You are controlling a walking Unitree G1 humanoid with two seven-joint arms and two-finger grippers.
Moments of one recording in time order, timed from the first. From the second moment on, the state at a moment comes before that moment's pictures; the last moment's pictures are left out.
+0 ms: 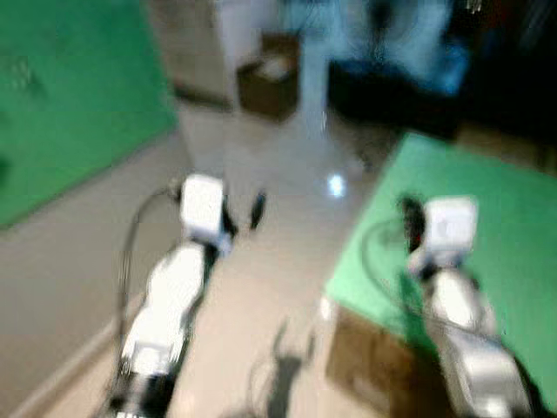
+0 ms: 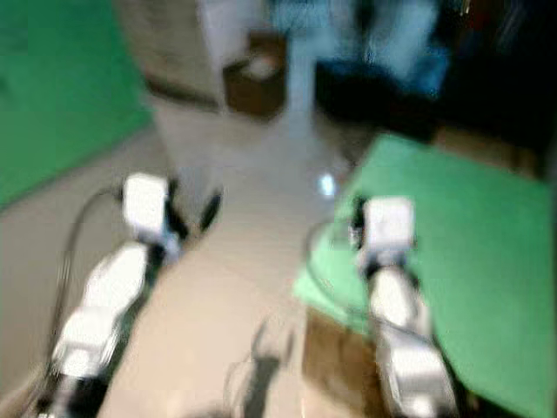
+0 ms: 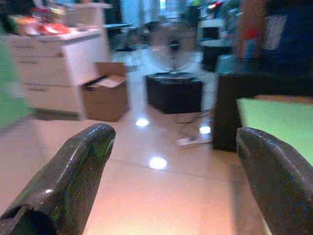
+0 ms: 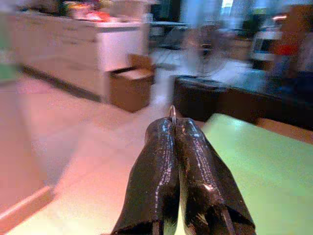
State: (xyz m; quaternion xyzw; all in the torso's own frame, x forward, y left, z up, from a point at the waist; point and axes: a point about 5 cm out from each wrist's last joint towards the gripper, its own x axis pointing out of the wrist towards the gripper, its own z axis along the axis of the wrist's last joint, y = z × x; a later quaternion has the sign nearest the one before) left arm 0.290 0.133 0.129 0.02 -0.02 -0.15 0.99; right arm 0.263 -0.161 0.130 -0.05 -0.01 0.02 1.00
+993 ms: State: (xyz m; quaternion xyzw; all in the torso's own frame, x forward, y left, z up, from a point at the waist) left arm 0.276 0.134 0.135 0.04 -0.03 -0.11 0.99; right arm 0.272 -0.168 0.116 -0.07 0.03 0.00 1.00
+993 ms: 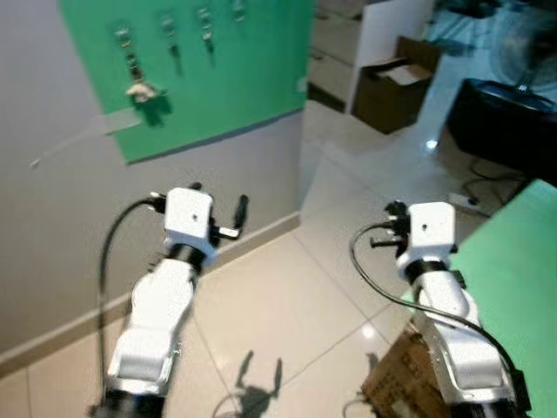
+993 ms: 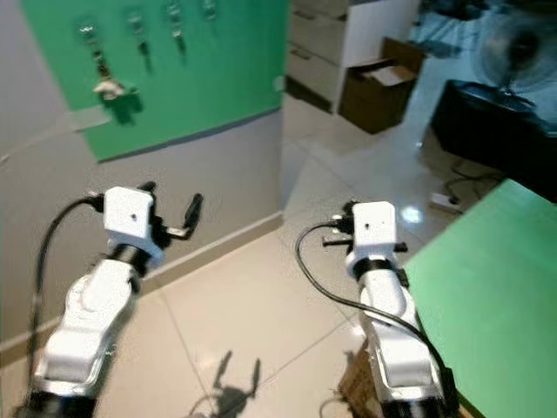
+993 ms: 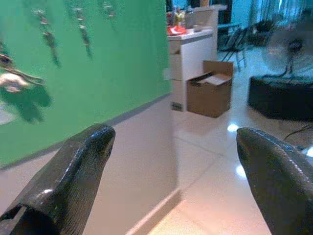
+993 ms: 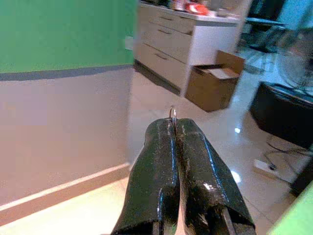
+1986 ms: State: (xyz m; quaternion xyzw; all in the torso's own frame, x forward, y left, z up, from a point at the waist) left arm 0.281 0.134 0.130 0.03 -0.03 -0.12 0.99; right arm 0.273 -0.166 0.114 -0.06 0.02 0.00 1.00
